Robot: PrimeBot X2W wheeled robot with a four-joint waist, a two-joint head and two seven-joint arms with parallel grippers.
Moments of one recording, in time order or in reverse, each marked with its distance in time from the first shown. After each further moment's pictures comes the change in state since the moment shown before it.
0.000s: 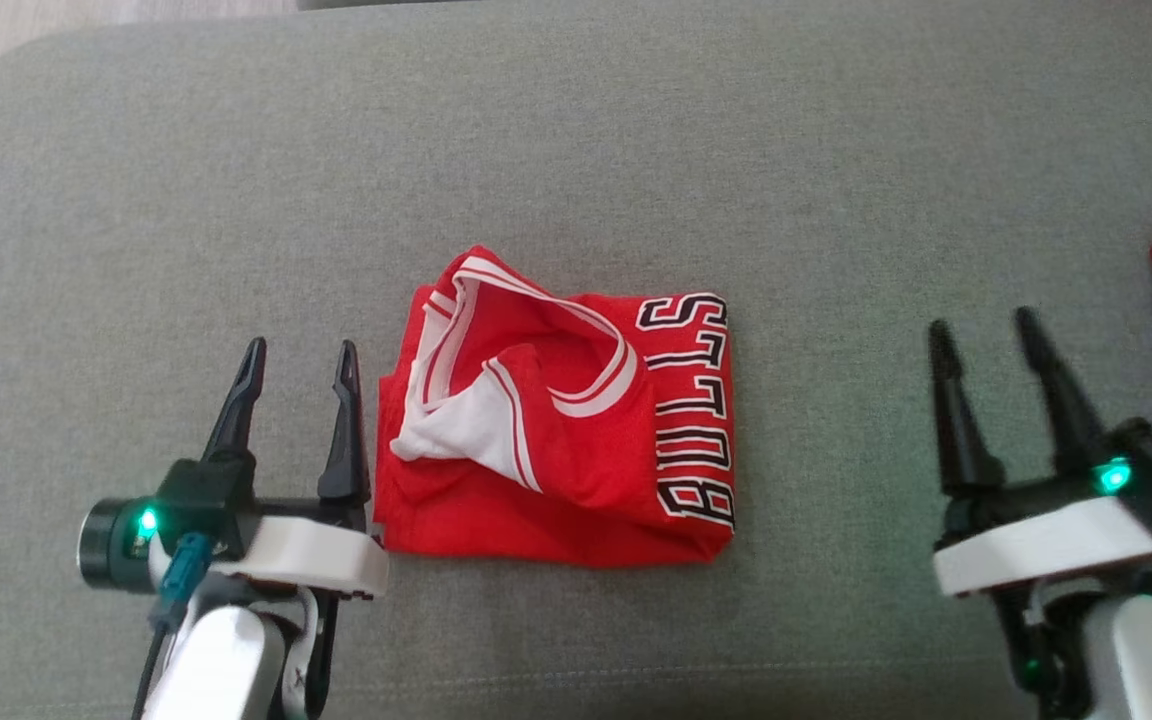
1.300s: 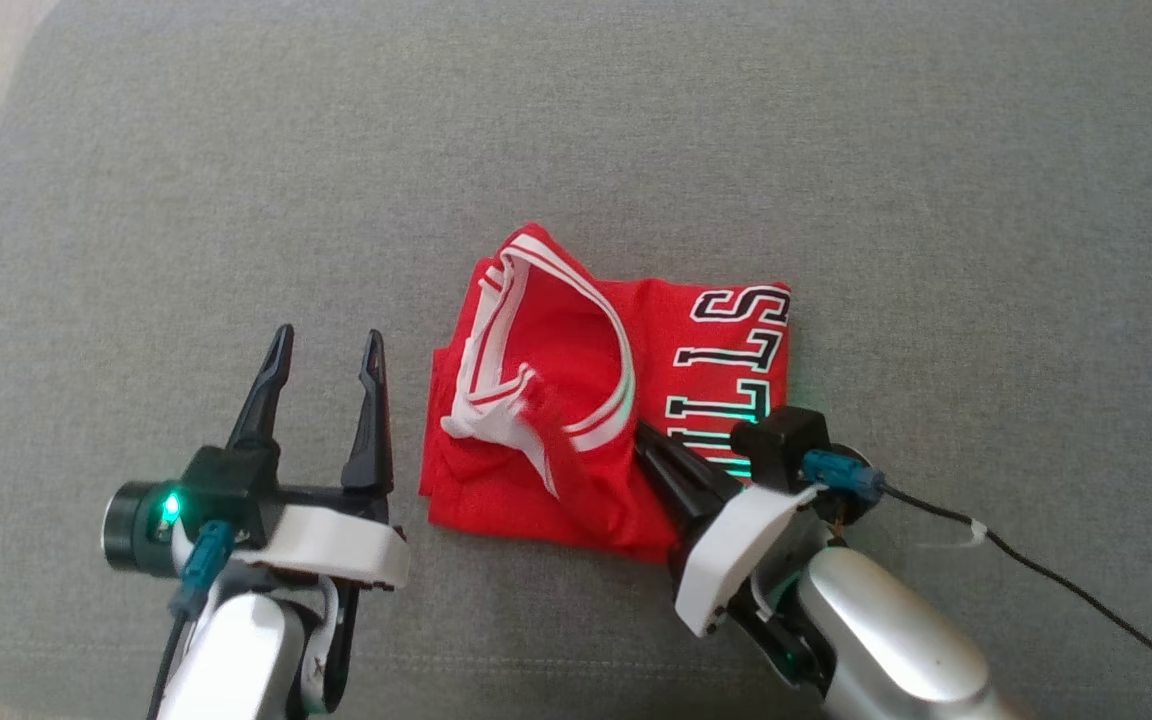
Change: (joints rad) left arm -0.029 -0.014 -0.028 0.010 -0.002 -0.009 0.000; right arm -0.350 0.015 0.622 0.602 0.234 0.000 -0.034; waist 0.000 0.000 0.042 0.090
